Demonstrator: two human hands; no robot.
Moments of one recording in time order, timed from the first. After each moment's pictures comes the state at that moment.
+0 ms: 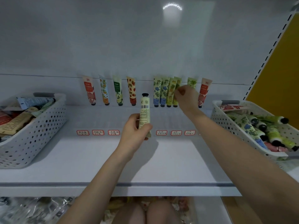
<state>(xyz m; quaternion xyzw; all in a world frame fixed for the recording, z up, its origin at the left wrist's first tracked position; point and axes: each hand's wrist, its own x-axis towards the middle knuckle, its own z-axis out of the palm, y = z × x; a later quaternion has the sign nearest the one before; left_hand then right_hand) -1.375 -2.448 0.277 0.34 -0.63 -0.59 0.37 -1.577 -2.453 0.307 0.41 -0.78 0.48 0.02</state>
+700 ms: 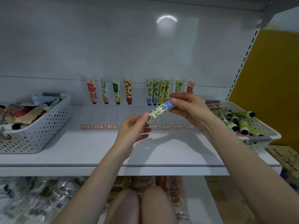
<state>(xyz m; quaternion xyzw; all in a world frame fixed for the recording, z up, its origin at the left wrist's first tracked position) -1.351 -2.392 0.299 0.31 -0.56 -0.68 0.37 -1.522 -2.329 0.349 0.39 -0.54 0.65 -0.36</state>
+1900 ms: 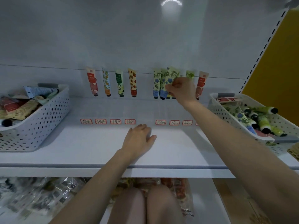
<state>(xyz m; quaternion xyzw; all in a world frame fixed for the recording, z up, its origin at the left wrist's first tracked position) -1.373 -2.458 0.207 0.32 -0.93 -0.14 0.14 -1.552 -2.438 0.316 0.44 -0.74 0.50 -0.04</state>
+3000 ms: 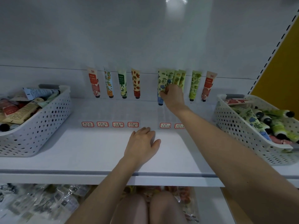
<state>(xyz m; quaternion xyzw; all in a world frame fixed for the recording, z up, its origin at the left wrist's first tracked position) -1.379 -2.465 0.186 0.31 -0.92 -0.11 0.23 -1.543 -2.486 0.291 0.44 -0.82 0.35 -0.01</state>
